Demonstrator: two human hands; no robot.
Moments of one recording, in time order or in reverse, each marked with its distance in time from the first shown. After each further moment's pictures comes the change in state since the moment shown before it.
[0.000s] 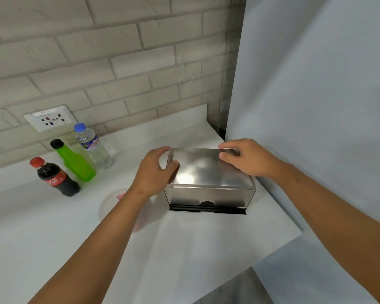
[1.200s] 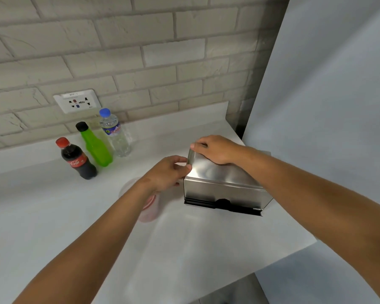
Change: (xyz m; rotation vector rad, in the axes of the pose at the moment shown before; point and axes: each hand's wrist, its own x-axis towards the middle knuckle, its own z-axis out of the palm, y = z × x) left_hand -0.004 -0.035 -0.016 -0.363 -0.364 -0.293; right_hand 0.087 -0.089 0.072 -0.178 -0.249 -0.118
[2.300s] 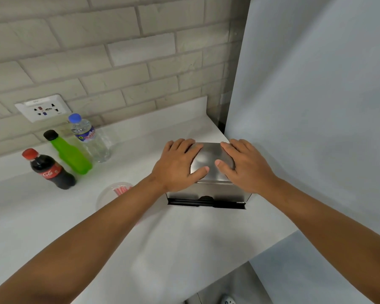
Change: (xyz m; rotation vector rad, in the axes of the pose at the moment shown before) left_hand 0.031 0.030 0.064 1.048 0.229 0.716; right_hand -0.129 0.070 0.015 -0.309 0.430 0.118
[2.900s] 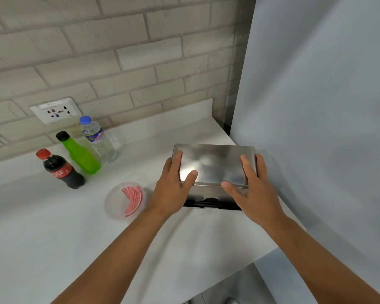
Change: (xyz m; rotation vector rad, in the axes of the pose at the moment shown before) left_hand -0.062 0.019 0.005 -0.550 0.003 -0.542; right_hand -0.065 -0.017 0.030 0.346 0.063 0.297
